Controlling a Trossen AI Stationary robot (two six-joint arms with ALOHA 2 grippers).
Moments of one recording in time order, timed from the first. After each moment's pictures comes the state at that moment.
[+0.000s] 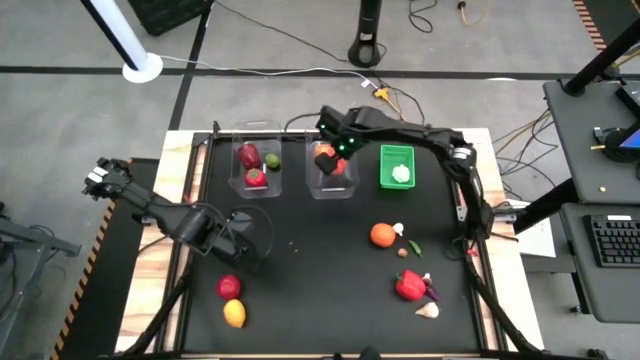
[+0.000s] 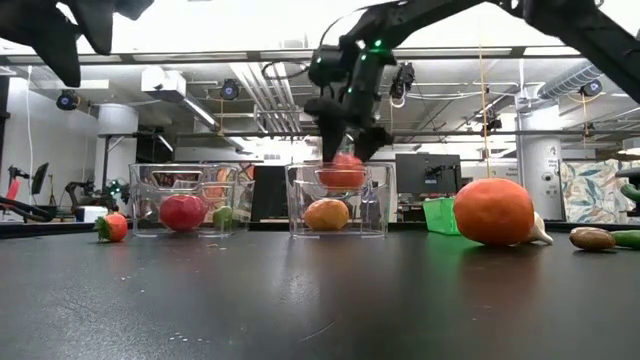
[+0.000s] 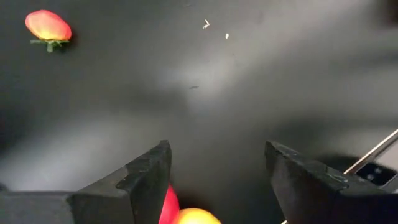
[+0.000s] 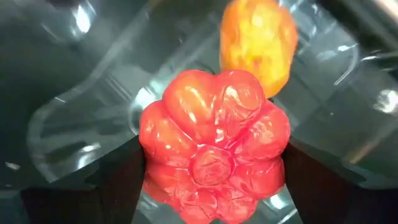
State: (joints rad) left arm -0.48 1.29 1.14 -1.10 -0.17 -1.53; right arm -0.44 2.13 1.97 -1.08 -0.06 0.35
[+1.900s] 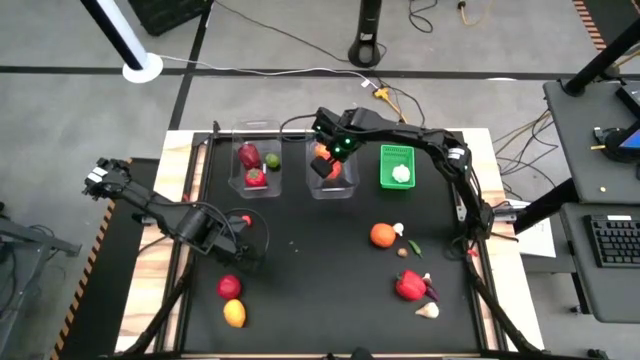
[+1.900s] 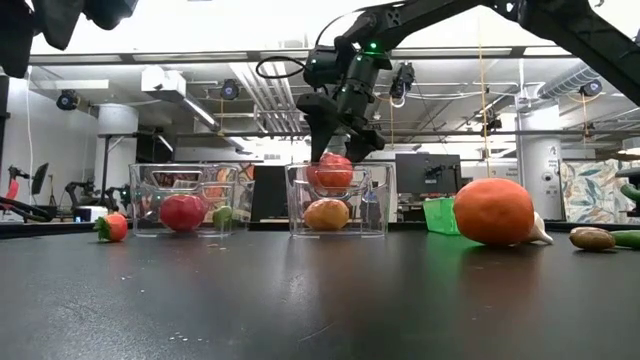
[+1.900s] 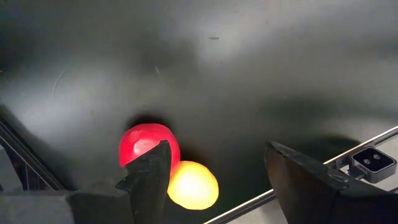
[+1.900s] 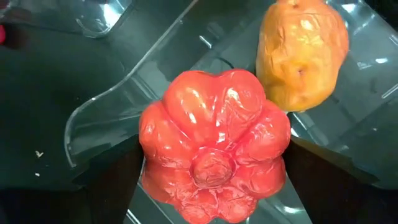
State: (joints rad) left arm -0.48 1.29 1.15 -1.16 0.01 -1.68; right arm -0.44 2.16 2.00 -1.06 -0.15 0.32
